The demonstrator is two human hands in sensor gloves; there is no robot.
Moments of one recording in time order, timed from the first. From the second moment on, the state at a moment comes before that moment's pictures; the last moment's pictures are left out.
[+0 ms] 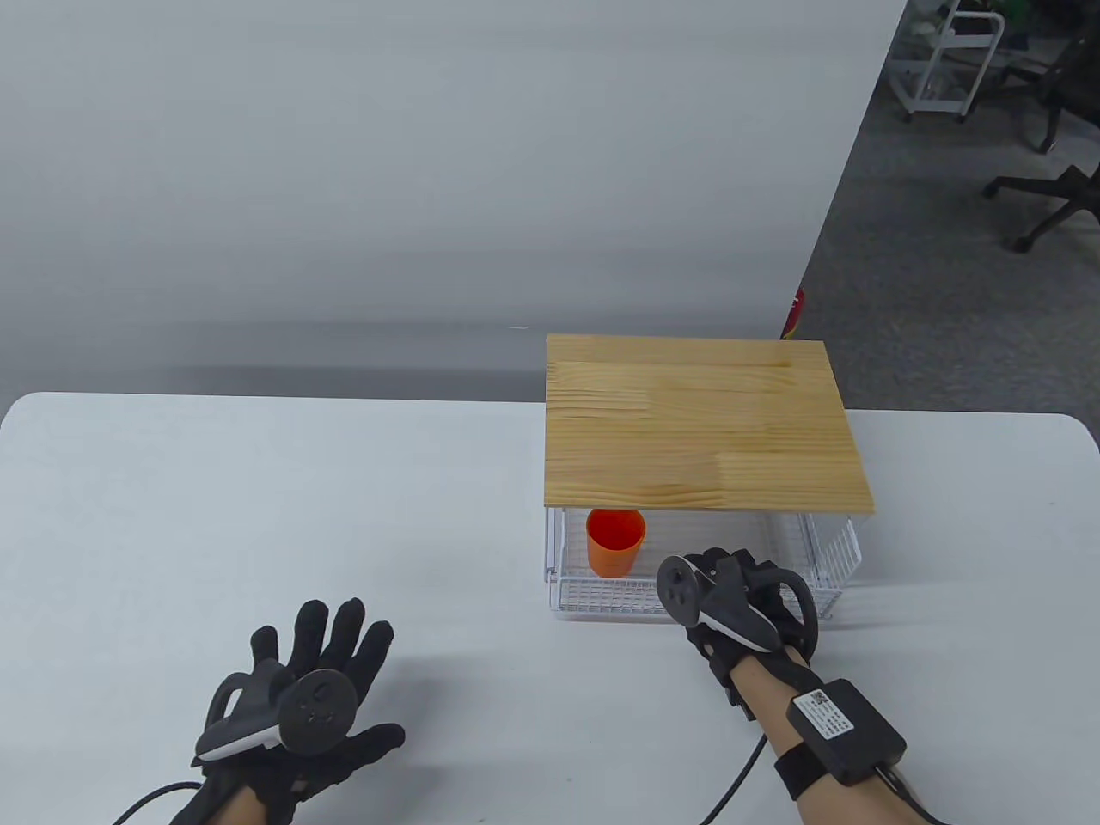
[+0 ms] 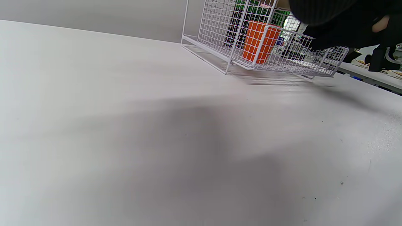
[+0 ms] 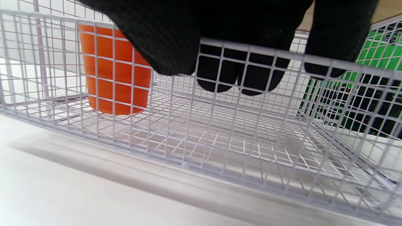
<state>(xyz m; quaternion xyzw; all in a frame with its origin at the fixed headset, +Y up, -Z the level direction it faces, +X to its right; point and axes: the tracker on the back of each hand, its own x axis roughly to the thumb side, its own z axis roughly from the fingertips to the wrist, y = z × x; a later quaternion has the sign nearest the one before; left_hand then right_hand) -0.248 -0.731 -0.257 -0.15 -0.24 0.05 0.96 0.153 -0.728 -0.380 -0.07 0.01 -0.99 0.08</state>
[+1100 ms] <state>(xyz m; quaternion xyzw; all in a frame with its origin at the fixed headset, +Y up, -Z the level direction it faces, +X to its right) -0.247 -0.732 -0.257 -0.16 -0.24 0.05 0.96 0.155 -0.728 -0.359 -0.08 0.00 -0.99 0.08</state>
